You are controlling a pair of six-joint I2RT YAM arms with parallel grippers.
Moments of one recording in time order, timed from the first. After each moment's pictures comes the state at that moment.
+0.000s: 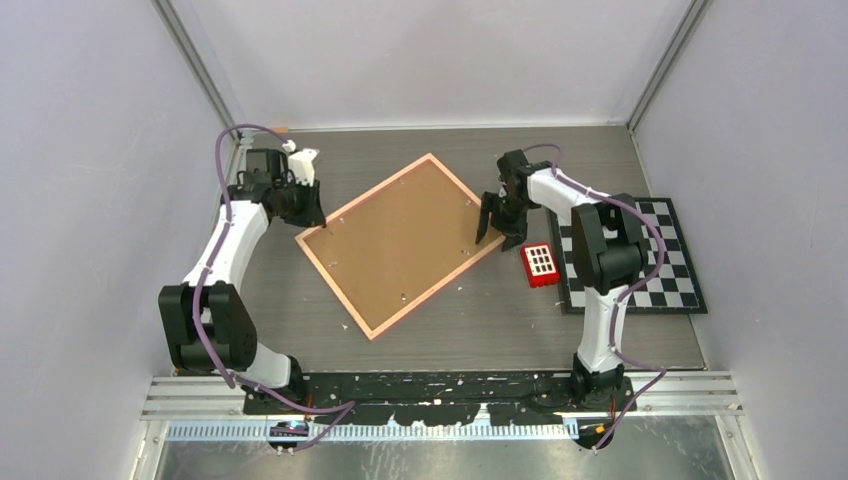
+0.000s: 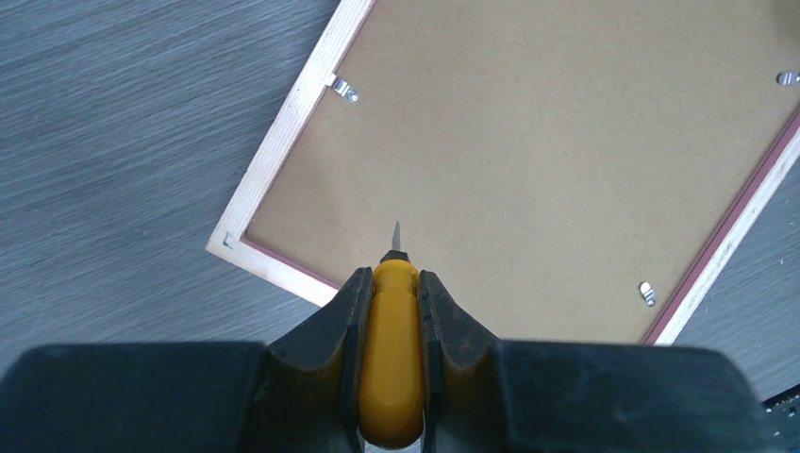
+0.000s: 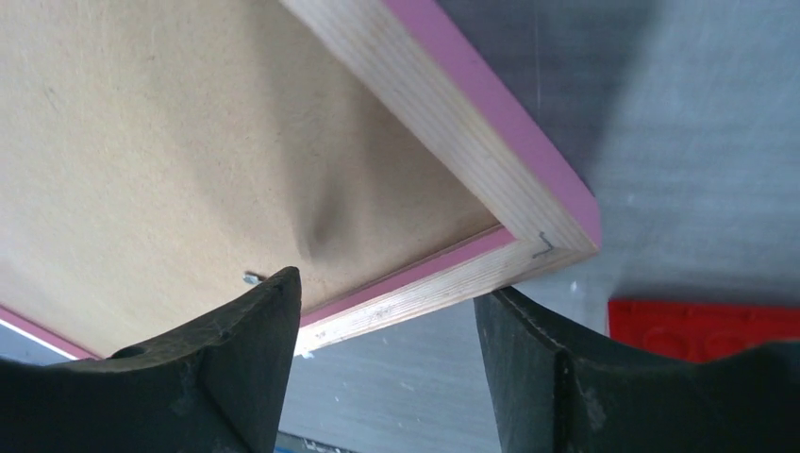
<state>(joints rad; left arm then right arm) 0.01 1.48 1.21 -0.66 0.38 0.20 0.30 2.01 1.44 -0.79 -0.23 0.47</state>
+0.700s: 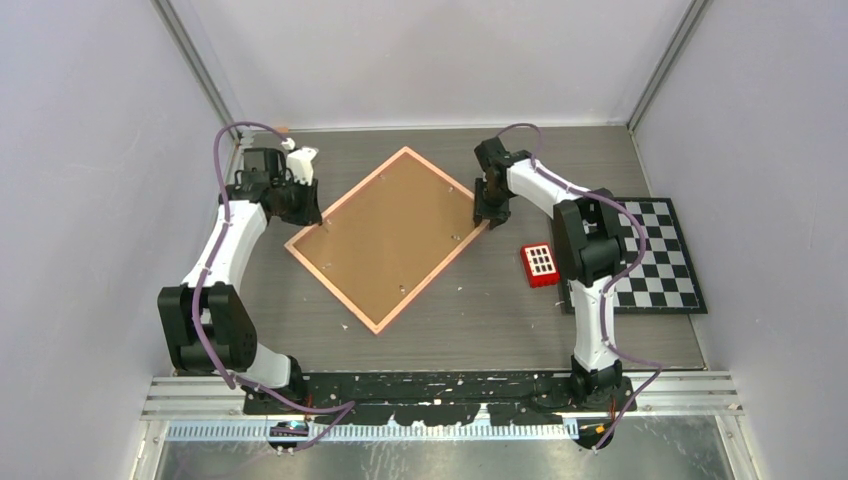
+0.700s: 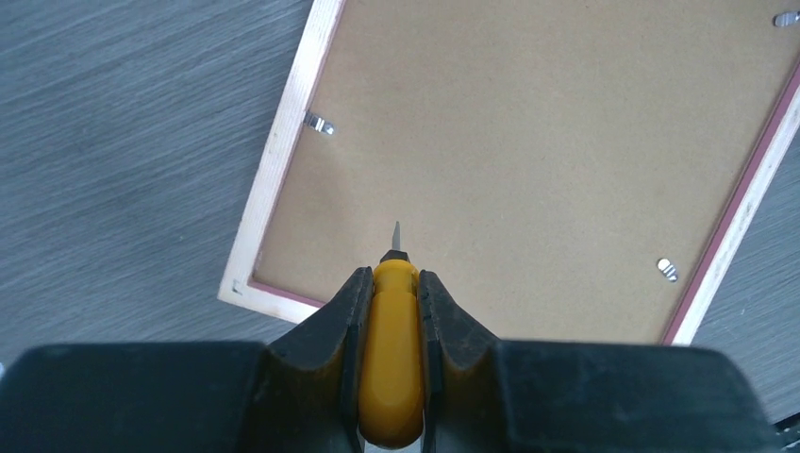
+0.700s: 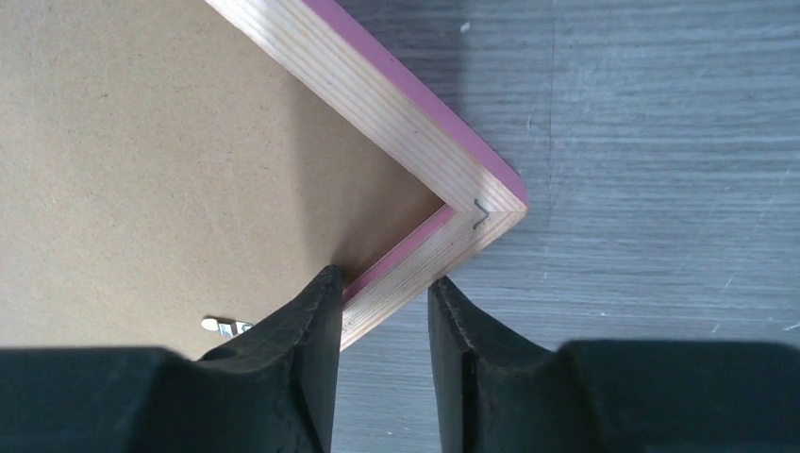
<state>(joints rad) 0.03 1.47 1.21 -0.65 0.36 0.25 0.37 2.15 1.68 -0.78 0.01 0.41</state>
